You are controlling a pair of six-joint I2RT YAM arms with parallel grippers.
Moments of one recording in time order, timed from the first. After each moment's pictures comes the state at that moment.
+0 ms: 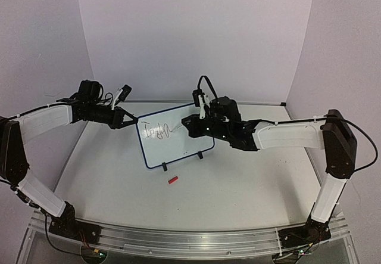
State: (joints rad) left arm -0.26 1.47 1.09 -0.33 0.78 0.16; right arm 0.88 1.83 1.26 0.25 0.05 0.39
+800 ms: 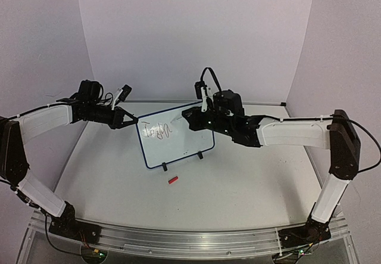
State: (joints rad) left arm -0.26 1.47 1.09 -0.33 0.78 0.16; right arm 0.87 1.79 1.29 0.24 0.05 0.39
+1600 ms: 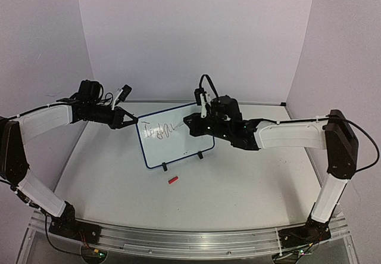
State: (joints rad) left arm -0.26 1.47 1.09 -0.33 0.78 0.16; right arm 0.87 1.82 1.26 0.23 0.08 0.39
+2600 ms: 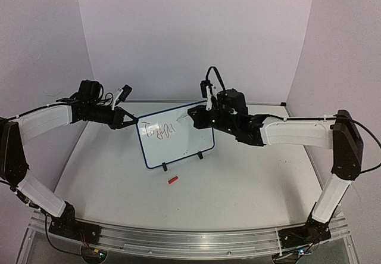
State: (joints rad) left arm -0.27 1.46 1.09 -0.34 0.77 0.16; right arm 0.85 1.77 1.27 0.23 0.09 0.39
